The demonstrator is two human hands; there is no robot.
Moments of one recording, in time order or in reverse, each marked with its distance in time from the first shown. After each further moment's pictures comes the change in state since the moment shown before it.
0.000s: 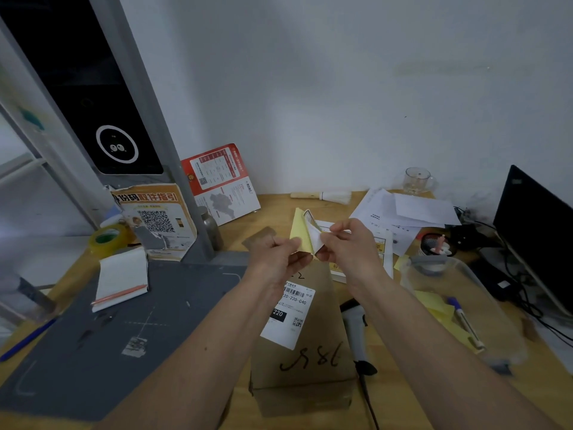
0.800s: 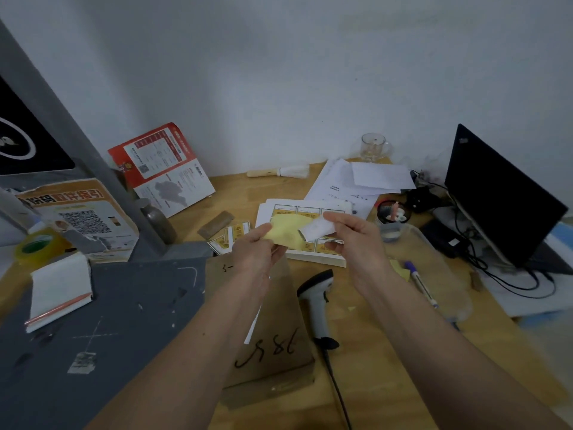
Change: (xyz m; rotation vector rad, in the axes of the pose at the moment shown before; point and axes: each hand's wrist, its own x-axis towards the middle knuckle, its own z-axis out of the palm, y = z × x) left_hand 0.040 -0.052 0.052 0.044 0.117 -0.103; right_hand 0.025 0.030 -0.085 0.181 0.184 0.067
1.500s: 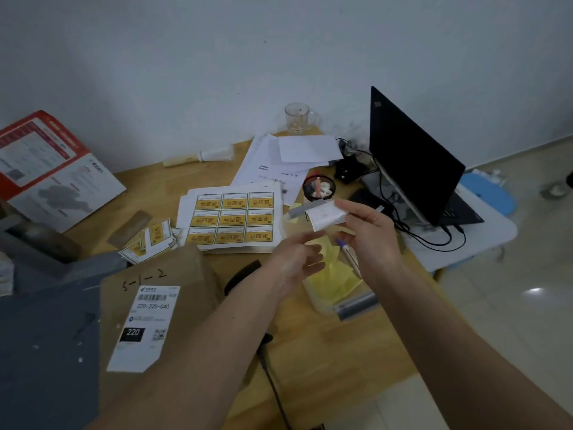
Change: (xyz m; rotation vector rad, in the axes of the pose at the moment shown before) left_hand -0.012 -0.111 0.149 0.341 -0.559 -0.347; right_hand 0.032 -0.004 -0.148 0.020 0.240 -0.026
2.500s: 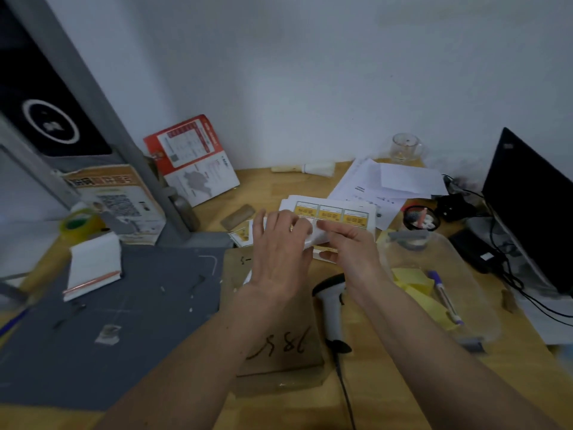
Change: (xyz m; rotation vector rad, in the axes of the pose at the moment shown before) left_hand -0.120 0.027 -0.142 1.476 1.006 0.970; right_hand -0.077 0.015 0.161 -0.063 -0.395 0.109
